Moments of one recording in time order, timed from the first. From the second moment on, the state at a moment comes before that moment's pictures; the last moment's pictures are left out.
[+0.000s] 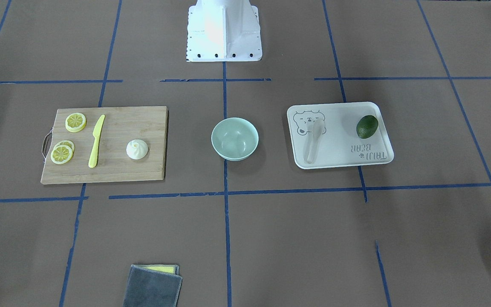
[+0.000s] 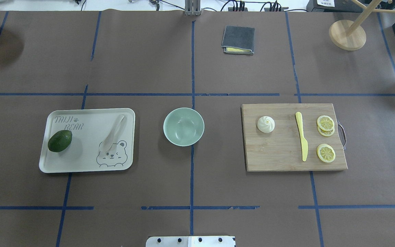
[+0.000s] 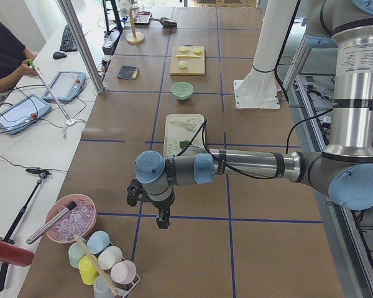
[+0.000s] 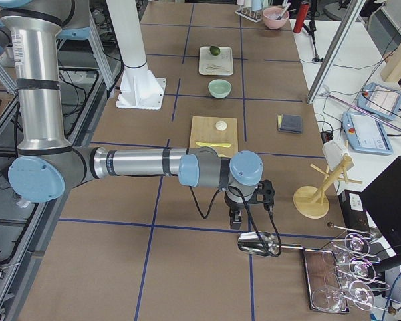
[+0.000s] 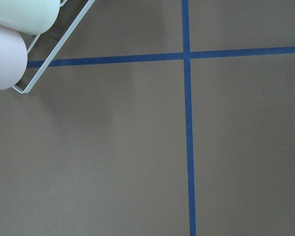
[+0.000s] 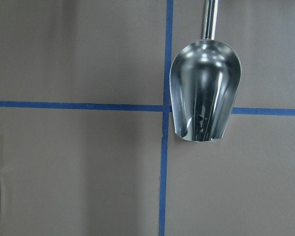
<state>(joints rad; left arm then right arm) -1.60 -1.55 -1.64 -1.39 -2.35 0.17 1.60 -1.54 1.62 -1.67 2.41 -0.05</state>
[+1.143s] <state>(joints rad) -1.35 -1.66 -1.71 -1.77 -2.35 -0.13 1.56 -1.46 1.66 -1.67 2.41 -0.05</state>
